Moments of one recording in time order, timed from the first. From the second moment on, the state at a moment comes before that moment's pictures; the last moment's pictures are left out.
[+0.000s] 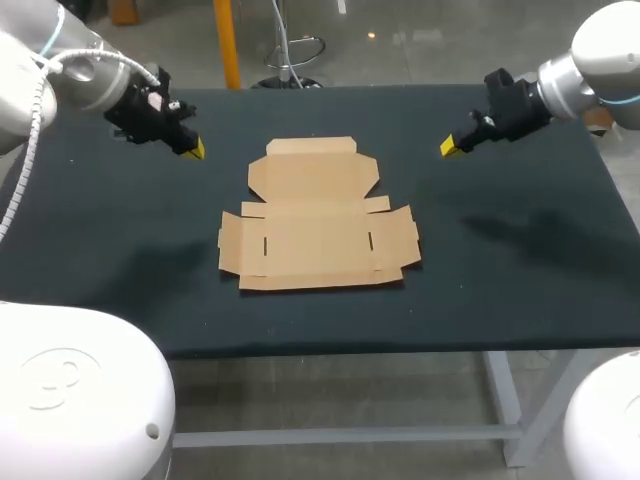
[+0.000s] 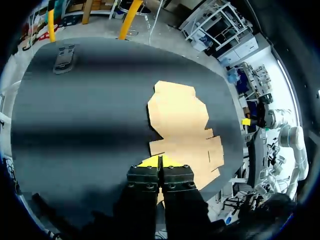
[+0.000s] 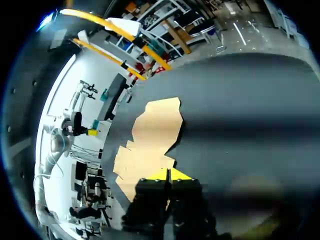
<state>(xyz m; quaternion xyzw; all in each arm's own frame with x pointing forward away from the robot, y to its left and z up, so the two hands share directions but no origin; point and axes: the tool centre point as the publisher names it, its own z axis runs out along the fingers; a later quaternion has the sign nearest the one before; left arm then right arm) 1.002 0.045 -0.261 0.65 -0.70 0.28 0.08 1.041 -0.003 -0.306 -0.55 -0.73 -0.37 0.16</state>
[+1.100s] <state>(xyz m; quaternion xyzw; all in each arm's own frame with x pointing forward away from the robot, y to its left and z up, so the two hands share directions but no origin) 0.992 0.035 -0.303 0.62 -0.72 0.29 0.08 1.038 0.039 -0.337 -0.53 -0.76 -0.34 0.15</state>
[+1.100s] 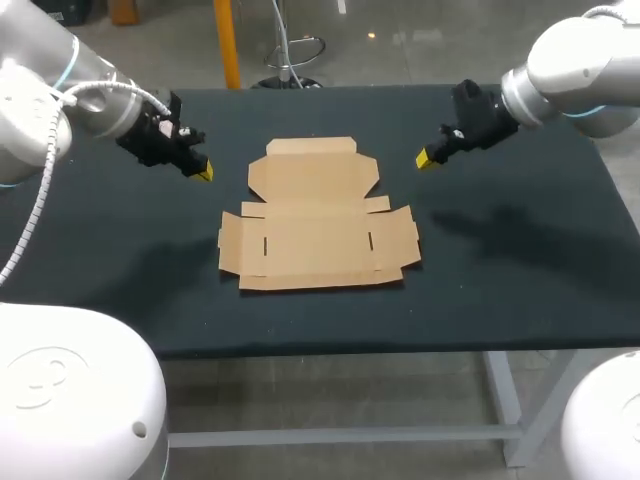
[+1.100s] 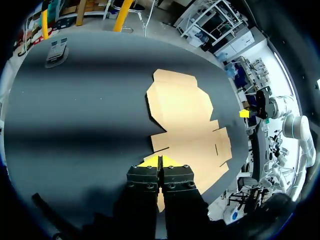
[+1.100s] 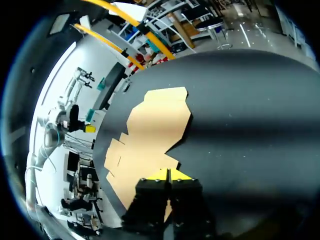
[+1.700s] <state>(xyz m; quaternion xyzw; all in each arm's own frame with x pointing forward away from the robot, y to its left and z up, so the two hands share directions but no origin) 0.997 0.029 -0.342 0.63 -0.72 0.29 0.10 1.045 0.062 -0.368 -0.52 -0.76 -0.34 0.17</state>
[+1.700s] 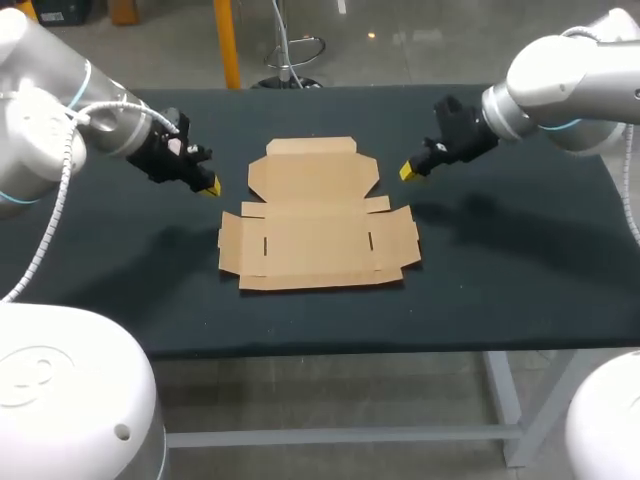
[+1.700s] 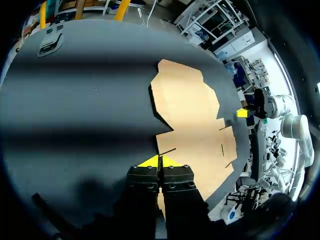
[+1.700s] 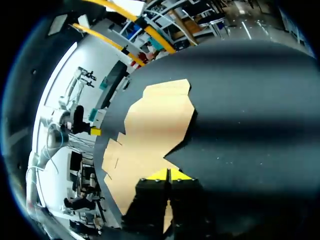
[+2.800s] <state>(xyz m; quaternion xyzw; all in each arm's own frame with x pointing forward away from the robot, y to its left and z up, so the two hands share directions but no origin) 0.991 0.016 -0.380 0.65 -0.69 0.30 0.08 1.035 0.069 -0.414 -0.59 -0.70 -0.32 0.23</state>
